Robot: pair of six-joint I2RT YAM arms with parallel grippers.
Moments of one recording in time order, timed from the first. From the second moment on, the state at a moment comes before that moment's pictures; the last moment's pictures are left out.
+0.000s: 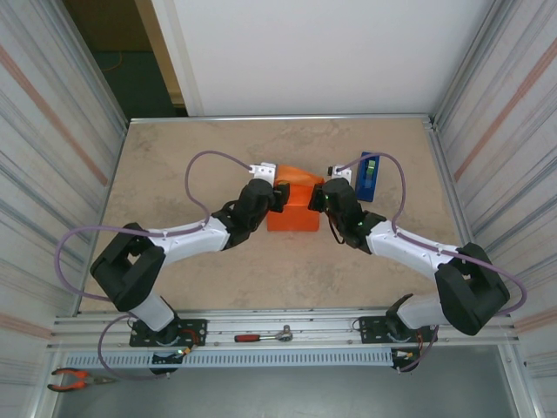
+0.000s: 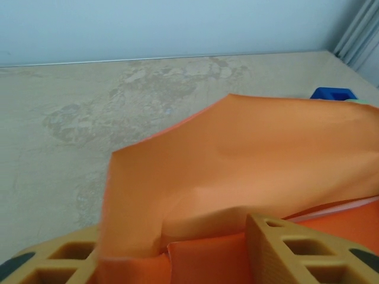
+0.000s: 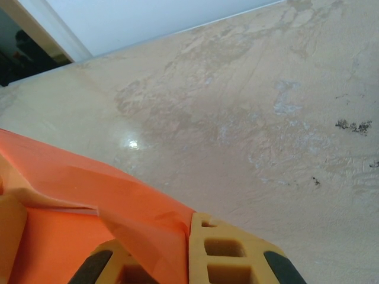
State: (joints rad) left arm -0.81 1.60 0.90 0.29 -0.41 -0.31; right arm 0.67 1.35 0.75 0.11 0.34 0.60
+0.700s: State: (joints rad) left arm -0.89 1.63 0.96 0.17 -0.63 -0.31; right arm 0.61 1.20 0.76 -0.08 0.26 0.60
